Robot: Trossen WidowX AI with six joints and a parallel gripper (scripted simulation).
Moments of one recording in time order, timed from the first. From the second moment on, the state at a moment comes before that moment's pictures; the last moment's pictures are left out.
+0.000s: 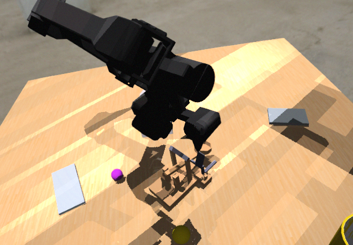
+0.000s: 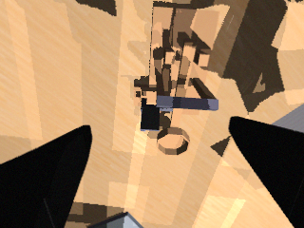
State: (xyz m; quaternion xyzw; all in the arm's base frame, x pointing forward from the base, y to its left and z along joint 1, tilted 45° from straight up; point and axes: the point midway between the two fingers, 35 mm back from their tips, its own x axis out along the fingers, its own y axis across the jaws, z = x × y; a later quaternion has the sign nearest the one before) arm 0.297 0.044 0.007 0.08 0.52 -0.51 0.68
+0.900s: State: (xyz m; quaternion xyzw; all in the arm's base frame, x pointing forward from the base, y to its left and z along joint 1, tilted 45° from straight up) arm 0.289 -0.054 -0.032 0.08 0.47 -0.57 0.67
